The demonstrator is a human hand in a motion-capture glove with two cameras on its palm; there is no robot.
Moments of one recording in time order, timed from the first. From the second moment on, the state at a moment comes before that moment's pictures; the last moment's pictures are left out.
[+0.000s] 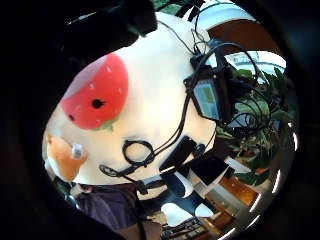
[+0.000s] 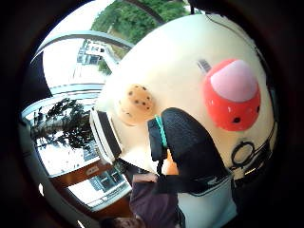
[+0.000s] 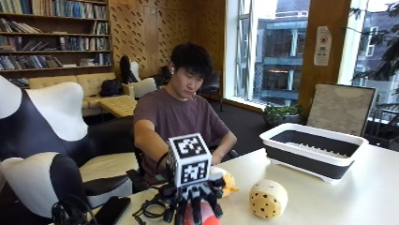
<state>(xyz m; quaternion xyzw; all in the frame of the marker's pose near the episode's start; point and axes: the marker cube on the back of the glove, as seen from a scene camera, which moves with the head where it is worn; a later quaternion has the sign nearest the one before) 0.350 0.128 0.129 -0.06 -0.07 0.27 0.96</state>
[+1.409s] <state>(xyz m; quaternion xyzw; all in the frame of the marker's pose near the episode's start) -0.162 -0.026 -0.089 0.06 0.06 -0.05 1.00</state>
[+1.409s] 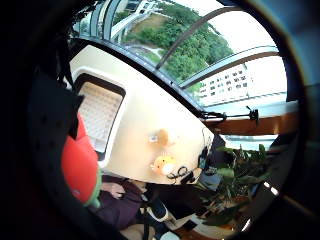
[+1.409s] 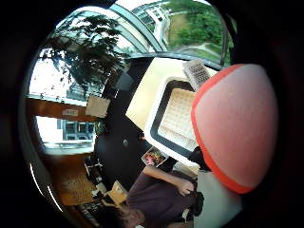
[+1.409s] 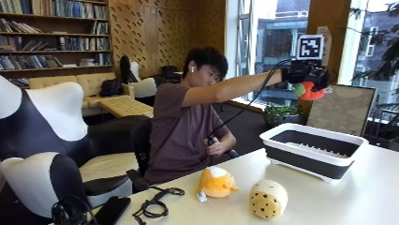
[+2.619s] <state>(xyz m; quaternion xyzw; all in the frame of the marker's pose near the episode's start) -0.058 0.001 -0.084 0.02 0.06 -0.04 1.00</state>
